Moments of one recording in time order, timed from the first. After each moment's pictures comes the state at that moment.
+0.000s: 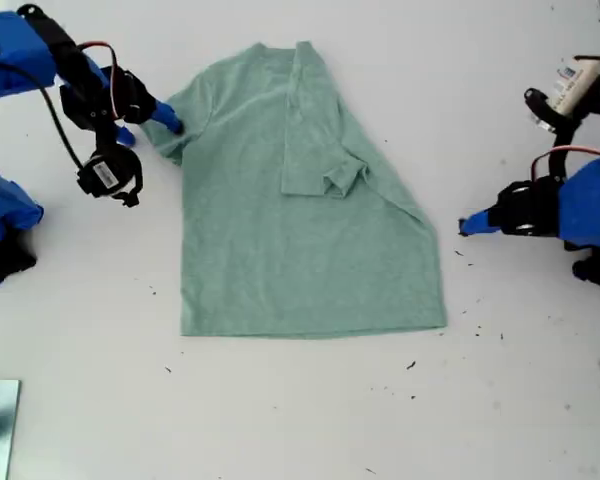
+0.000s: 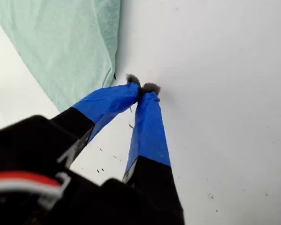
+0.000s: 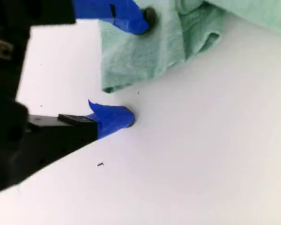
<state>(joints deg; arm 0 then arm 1) -51.8 96.2 126.6 59.4 27.4 12.1 200.2 175.3 76.6 -10.1</state>
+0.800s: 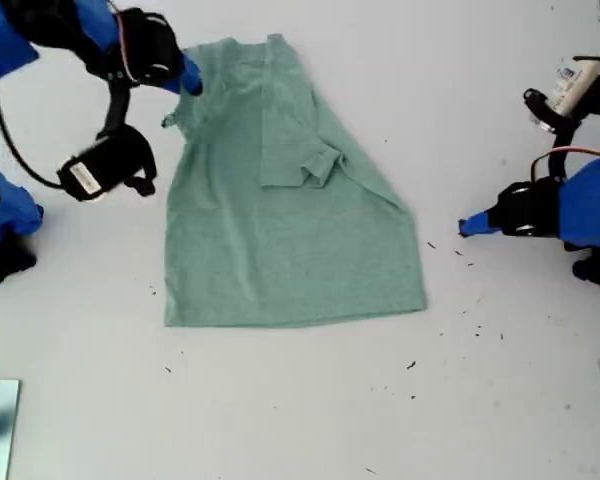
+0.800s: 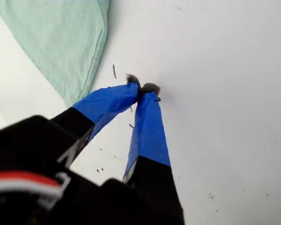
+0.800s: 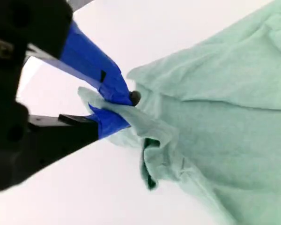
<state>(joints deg) -36.9 103.6 98.2 65.8 32.4 11.9 200.2 175.3 76.6 -9.9</state>
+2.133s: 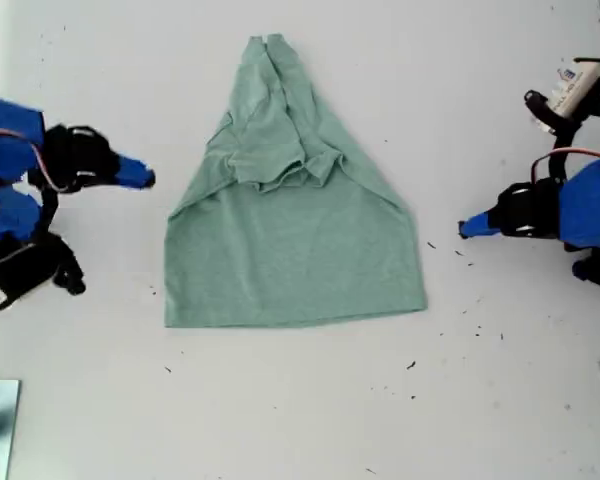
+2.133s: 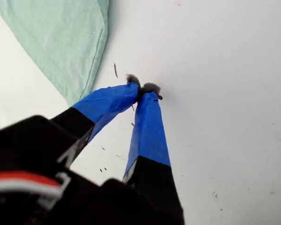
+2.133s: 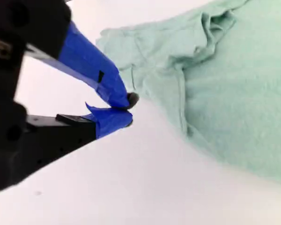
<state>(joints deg) -23.9 170.8 166.8 54.7 11.0 11.2 200.2 175.3 76.6 -8.3</state>
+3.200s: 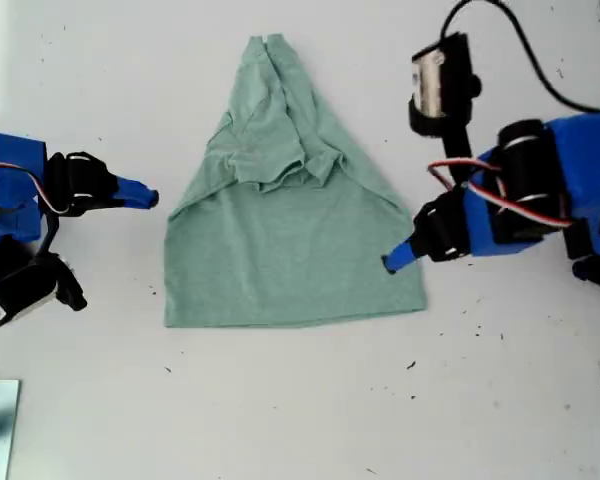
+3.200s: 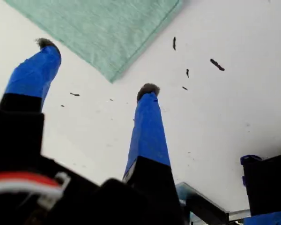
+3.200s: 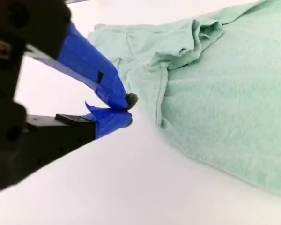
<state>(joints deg) -19.8 188.2 184.1 51.2 4.7 0.4 111.8 98.2 94.1 -13.7</state>
